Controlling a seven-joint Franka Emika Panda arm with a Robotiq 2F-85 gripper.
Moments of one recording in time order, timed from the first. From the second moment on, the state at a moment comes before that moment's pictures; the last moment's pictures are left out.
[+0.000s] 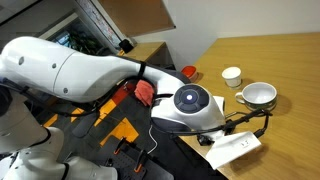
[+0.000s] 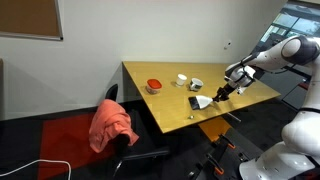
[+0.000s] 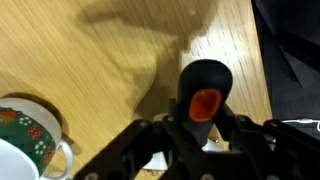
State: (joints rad) arm -0.70 0.54 -0.21 -2.06 0.56 2.56 -2.21
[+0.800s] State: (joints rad) arm -0.80 0.54 -0.04 -1.99 0.73 2.42 -2.17
